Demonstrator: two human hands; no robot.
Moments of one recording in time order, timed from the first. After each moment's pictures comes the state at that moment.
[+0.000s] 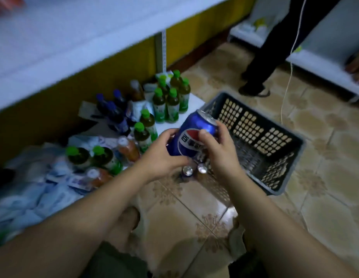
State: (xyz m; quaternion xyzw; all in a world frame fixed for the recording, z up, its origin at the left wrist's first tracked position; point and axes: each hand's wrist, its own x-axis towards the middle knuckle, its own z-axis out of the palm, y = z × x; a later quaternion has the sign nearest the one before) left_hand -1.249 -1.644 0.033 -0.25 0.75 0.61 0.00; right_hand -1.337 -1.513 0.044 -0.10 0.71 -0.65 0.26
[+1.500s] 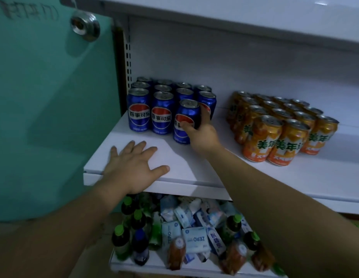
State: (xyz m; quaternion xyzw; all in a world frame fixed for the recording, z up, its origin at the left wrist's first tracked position) left_hand -0.765 -1.818 0.237 -0.67 0.74 0.03 -0.01; right_hand -0.950 -1.884 0.267 -0.61 0.56 -0.47 0.29
